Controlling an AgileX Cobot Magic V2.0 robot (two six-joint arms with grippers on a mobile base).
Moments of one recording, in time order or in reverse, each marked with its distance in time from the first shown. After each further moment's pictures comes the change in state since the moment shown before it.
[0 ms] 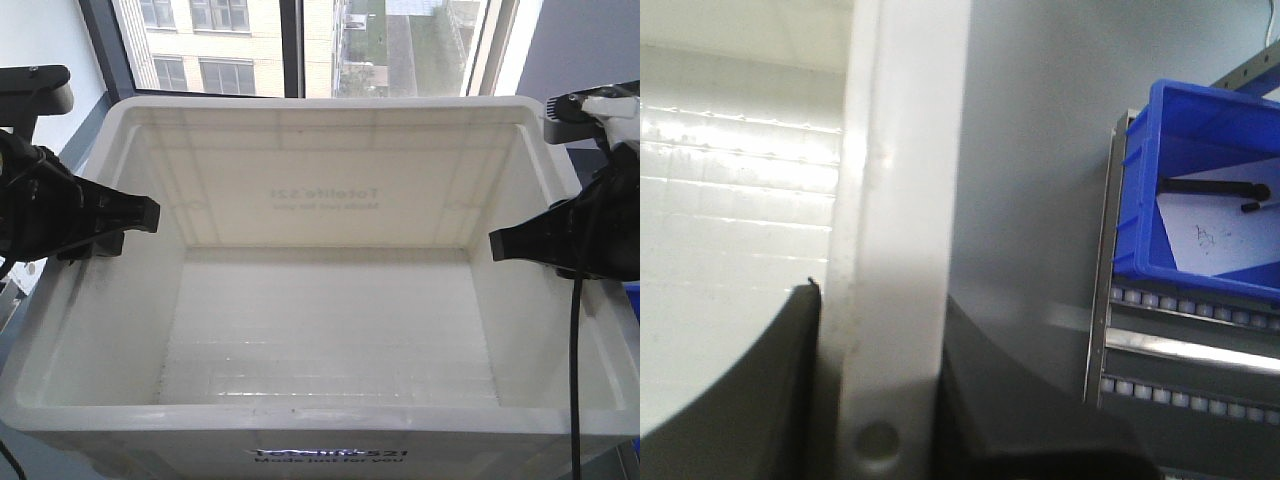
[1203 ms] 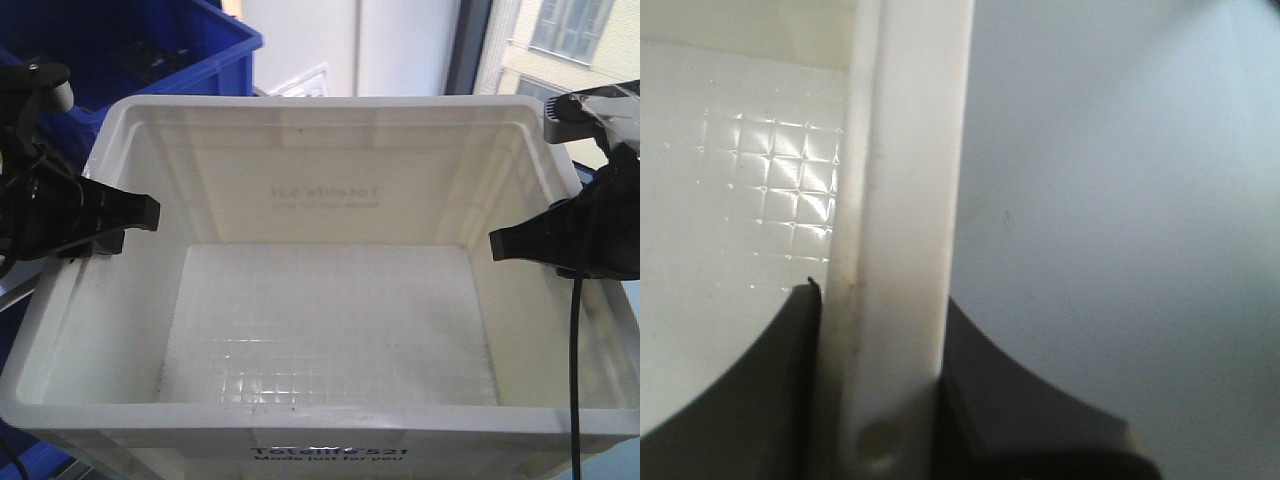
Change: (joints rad) left arm 0.000 0.001 0.000 0.001 -0.008 0.000; right arm 0.000 0.000 0.000 -0.004 -0.001 0.000
